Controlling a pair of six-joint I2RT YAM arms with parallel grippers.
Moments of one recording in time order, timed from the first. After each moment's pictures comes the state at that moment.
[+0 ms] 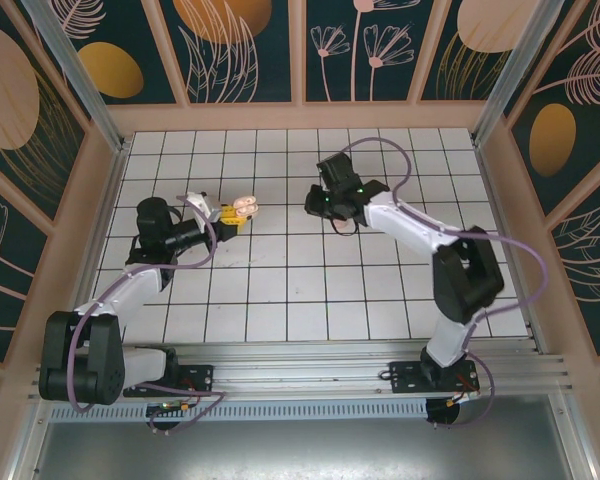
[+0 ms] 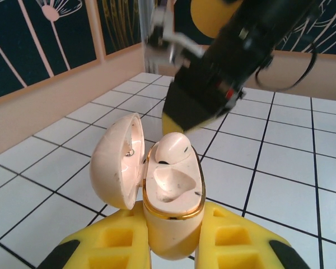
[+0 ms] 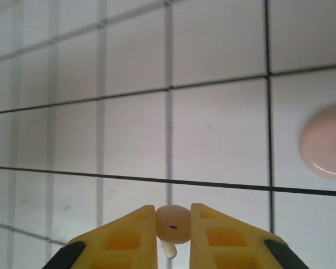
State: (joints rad) left arm -0.10 1.26 0.57 0.46 1.00 0.23; right arm 0.63 1.71 1.35 -0.43 -0.06 0.68
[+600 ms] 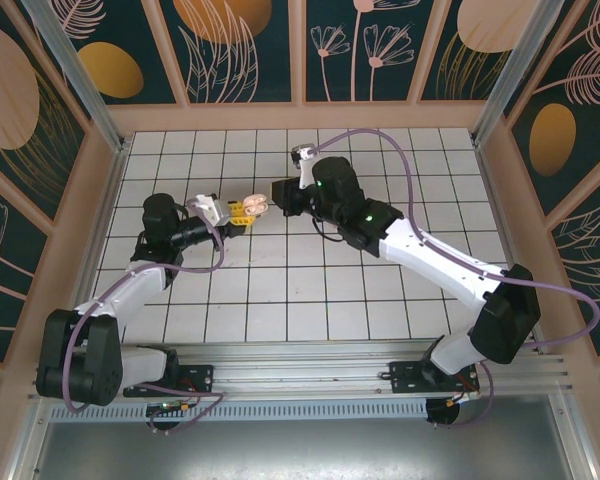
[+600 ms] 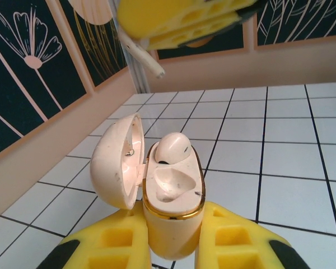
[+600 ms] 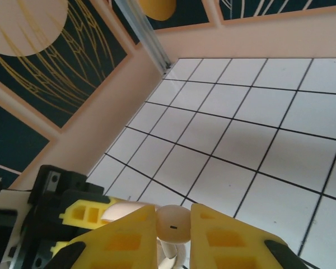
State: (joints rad) left arm -0.16 1.27 0.61 0.51 1.01 0.33; right arm 0.85 1.48 1.29 -0.12 -0.05 0.45
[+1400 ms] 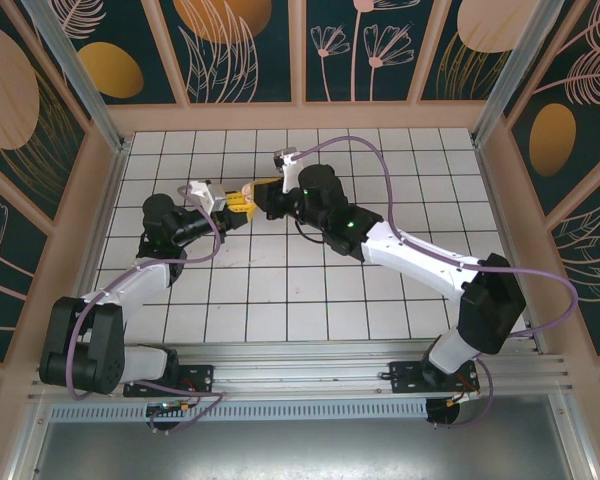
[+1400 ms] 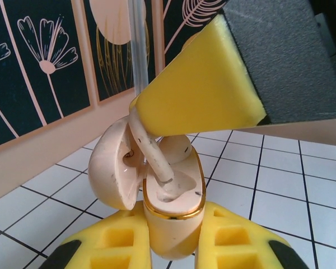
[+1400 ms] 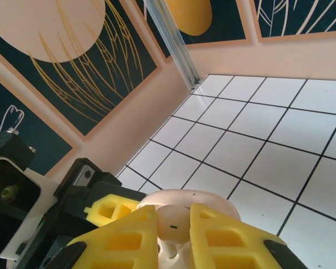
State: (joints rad) left arm -0.18 1.32 0.61 0.75 0.97 -0.01; right arm 0.89 1.57 1.27 0.09 -0.06 0.44
